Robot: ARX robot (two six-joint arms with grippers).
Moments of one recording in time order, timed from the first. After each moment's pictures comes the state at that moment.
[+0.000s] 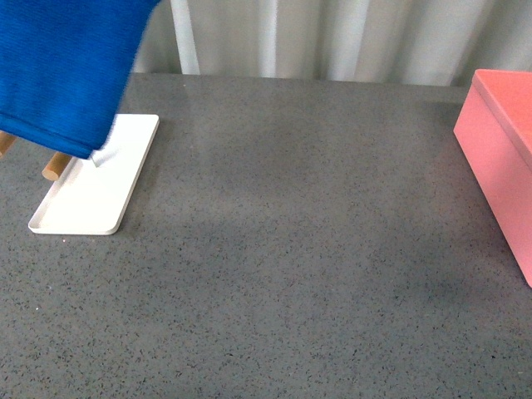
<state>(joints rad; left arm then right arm) -0.10 1.66 1.14 0.23 0.55 -0.12 0.00 0.00 0.02 0.00 0.00 -0.01</state>
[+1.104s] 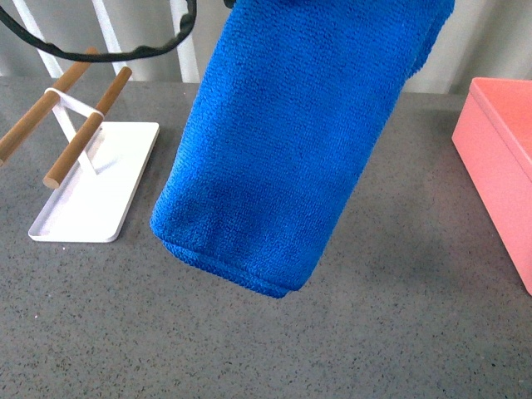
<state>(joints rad) -0.44 1.63 0.94 0.47 0.45 -0.32 -0.24 0.69 0.27 -0.02 -0.67 0.17</state>
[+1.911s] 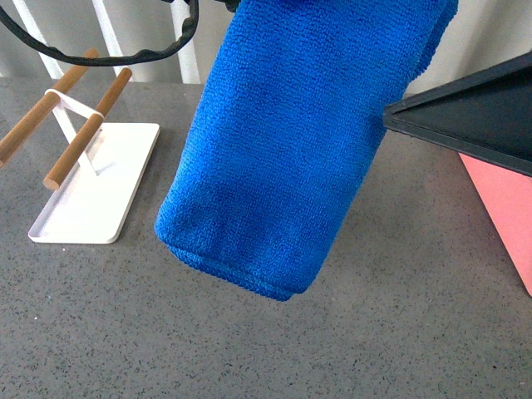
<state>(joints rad) -0.44 1.63 0.94 0.47 0.45 -0.32 0.12 1.47 0.62 0.28 -0.88 0.04</state>
